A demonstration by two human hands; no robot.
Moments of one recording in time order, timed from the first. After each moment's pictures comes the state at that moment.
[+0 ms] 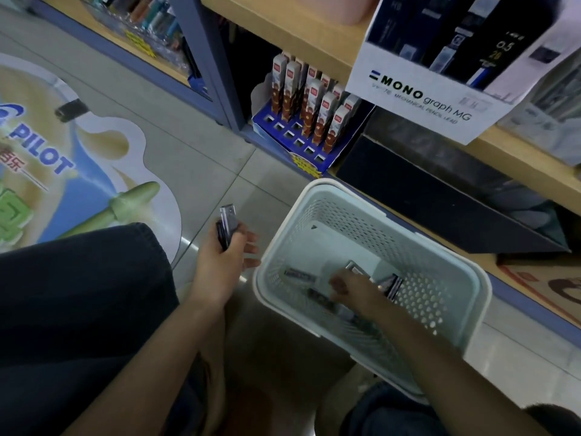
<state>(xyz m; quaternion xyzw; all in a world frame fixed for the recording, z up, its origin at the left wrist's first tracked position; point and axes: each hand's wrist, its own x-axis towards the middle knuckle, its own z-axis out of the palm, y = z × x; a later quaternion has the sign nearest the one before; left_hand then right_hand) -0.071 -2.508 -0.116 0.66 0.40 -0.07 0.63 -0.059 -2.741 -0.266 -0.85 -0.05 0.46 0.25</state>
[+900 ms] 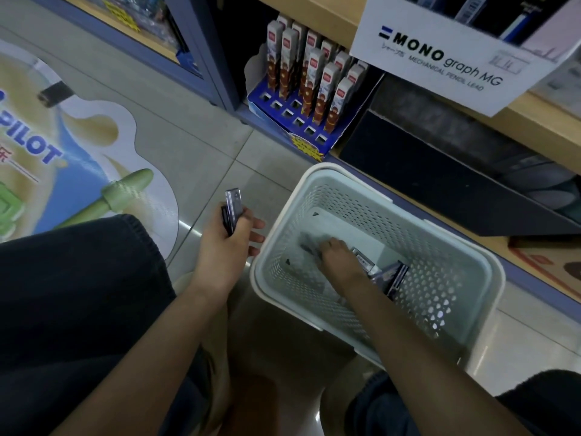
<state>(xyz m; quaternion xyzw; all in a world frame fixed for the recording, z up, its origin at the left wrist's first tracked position) -0.064 -2.510 -0.124 0.70 0.38 -0.09 0.60 -0.047 -2.693 -0.278 -0.91 -0.19 0.37 0.04</state>
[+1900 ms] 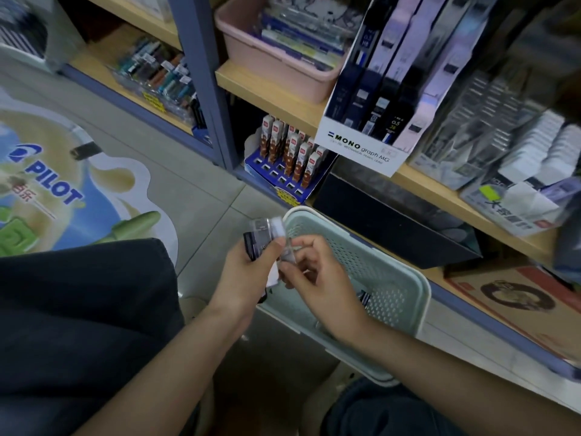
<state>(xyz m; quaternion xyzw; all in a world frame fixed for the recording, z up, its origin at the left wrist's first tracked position) -0.091 -2.545 -0.037 0.62 0.32 -0.10 0.71 -0.078 -2.667 -0.049 -0.77 -0.10 0.22 0.60</state>
